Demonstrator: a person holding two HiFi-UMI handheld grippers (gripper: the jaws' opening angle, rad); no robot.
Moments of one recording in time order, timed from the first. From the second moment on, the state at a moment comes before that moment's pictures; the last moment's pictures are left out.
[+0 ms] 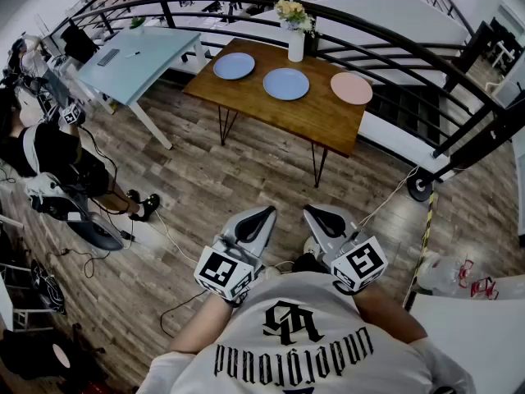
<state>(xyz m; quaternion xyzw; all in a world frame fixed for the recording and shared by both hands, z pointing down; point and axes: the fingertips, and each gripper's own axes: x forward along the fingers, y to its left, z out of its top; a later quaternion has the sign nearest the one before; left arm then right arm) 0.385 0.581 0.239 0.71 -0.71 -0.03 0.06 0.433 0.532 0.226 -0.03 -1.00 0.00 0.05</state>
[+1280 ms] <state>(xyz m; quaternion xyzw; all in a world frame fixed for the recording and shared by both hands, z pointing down) 0.287 0.415 0.279 0.70 -0.71 -0.01 0.09 0.324 0.357 0.272 -0.05 -1.00 0.05 0.07</state>
